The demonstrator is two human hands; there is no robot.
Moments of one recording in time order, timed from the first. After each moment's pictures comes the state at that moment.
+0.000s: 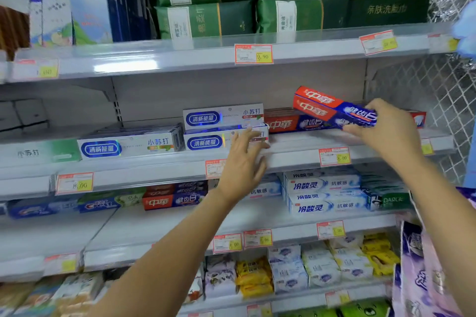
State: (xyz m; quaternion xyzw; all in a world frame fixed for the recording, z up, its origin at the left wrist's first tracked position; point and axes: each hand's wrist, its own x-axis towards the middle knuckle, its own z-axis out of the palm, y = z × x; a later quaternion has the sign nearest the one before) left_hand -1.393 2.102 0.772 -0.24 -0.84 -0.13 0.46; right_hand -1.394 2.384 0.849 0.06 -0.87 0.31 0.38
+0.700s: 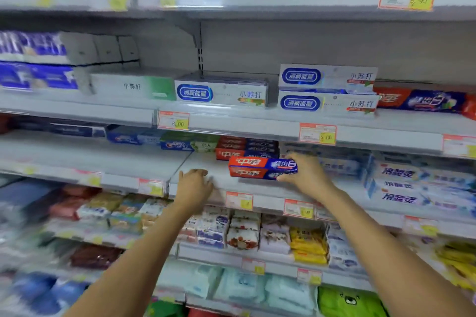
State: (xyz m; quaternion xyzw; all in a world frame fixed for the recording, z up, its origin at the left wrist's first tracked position) left_hand -1.285 1.864 0.652 0.24 -0.94 -0.18 0.18; right_hand -1.396 2.116 0.708 0.33 -0.89 0.30 0.05
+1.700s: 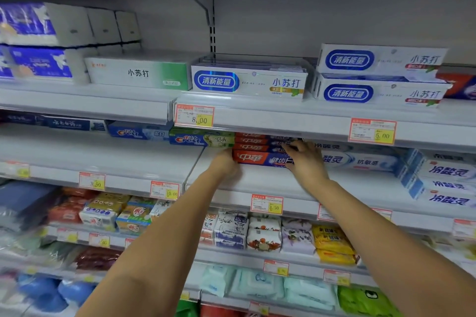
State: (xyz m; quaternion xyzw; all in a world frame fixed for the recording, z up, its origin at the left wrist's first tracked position) left_hand -1.358 1.832 0.675 0.16 -0.94 -0.28 0.08; right_hand -1.459 2.029 0.654 0.32 -0.92 0.08 0.21
